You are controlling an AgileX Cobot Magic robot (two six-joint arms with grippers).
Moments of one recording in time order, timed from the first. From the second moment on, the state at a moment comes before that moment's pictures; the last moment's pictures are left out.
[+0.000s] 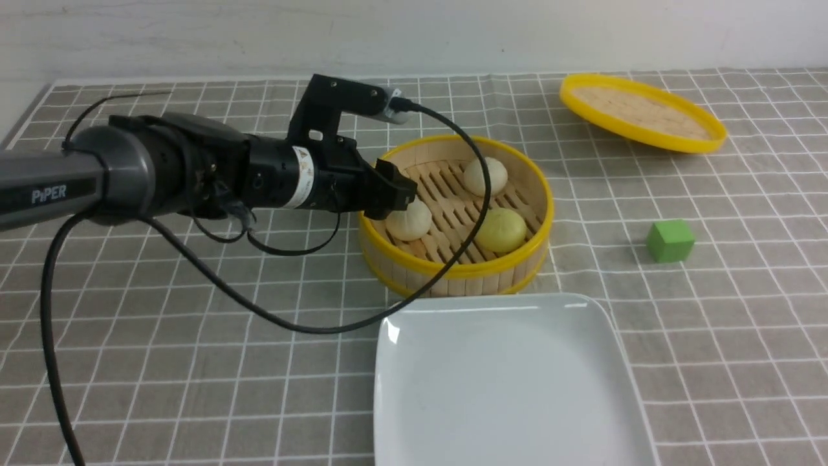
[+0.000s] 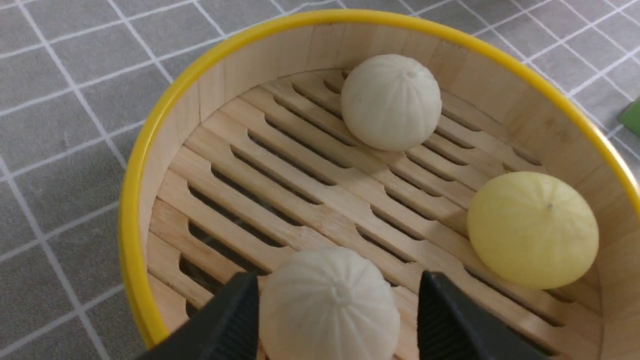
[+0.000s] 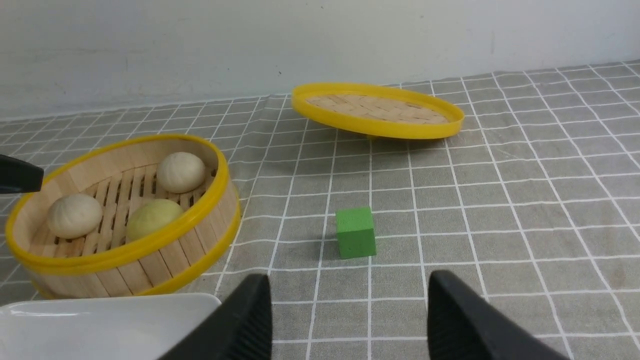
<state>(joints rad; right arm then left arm) 0.03 0.26 -0.25 0.32 0.26 -0.13 -0.32 1.91 -1.24 1.79 -0.49 -1.71</state>
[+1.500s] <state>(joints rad) 0.03 0.26 -0.25 0.32 0.26 -0.13 -0.36 2.00 -1.25 1.77 -0.42 -1.70</state>
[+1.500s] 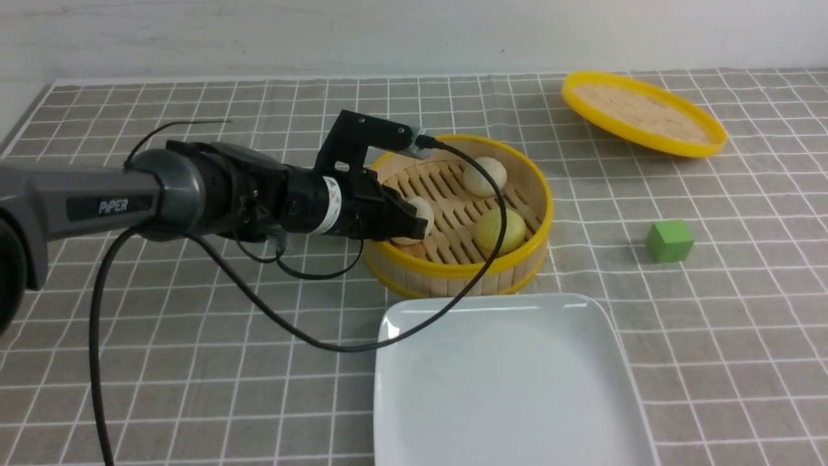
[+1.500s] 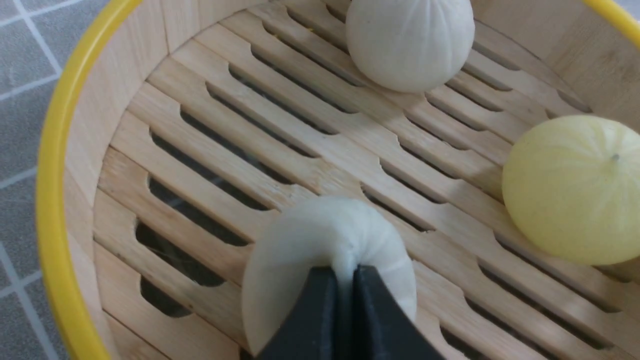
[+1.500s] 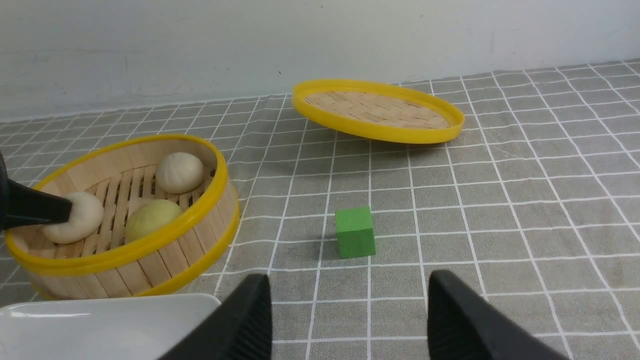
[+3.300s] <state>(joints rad) 0.03 0.26 -0.25 0.32 0.26 -0.13 -0.36 1.63 -0.69 1.80 -0.88 -1.81</state>
